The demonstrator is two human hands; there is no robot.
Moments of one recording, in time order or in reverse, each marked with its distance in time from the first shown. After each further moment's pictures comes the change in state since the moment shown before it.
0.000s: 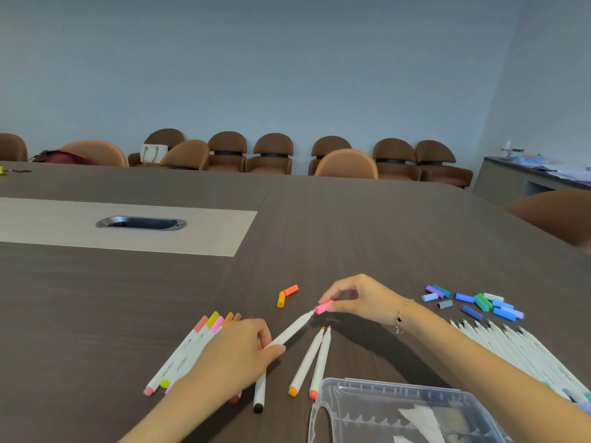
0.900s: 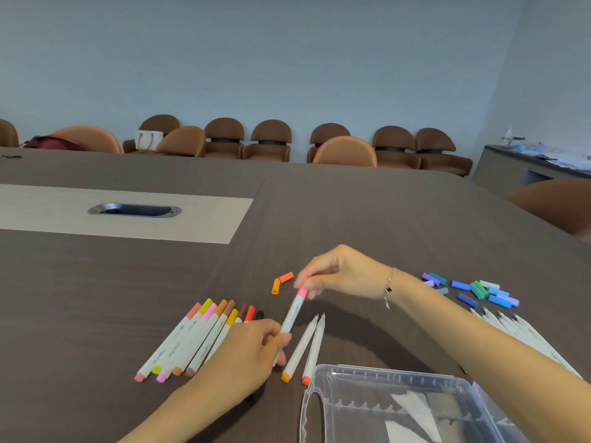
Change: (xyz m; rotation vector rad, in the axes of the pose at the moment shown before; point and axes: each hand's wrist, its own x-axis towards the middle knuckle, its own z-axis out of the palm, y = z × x) left_hand -0.012 0.016 0.017 -0.206 -0.037 0.037; right_hand 0.001 -0.050 -0.012 0.203 -0.153 -0.142
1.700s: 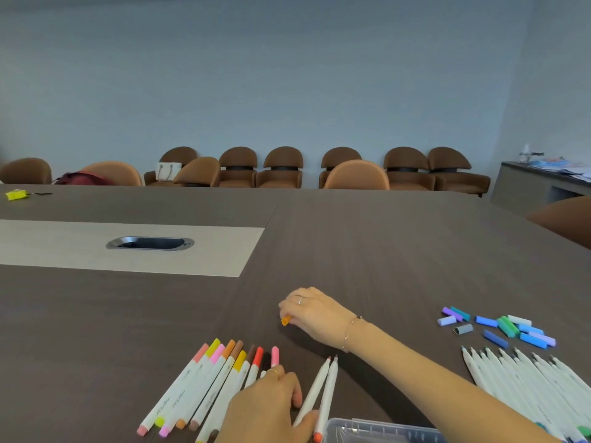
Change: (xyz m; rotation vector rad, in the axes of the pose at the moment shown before) left_hand 0.013 0.010 0.013 0.405 -0.137 0.014; right_hand 0.071 0.064 0.035 -0.961 0.081 -0.288
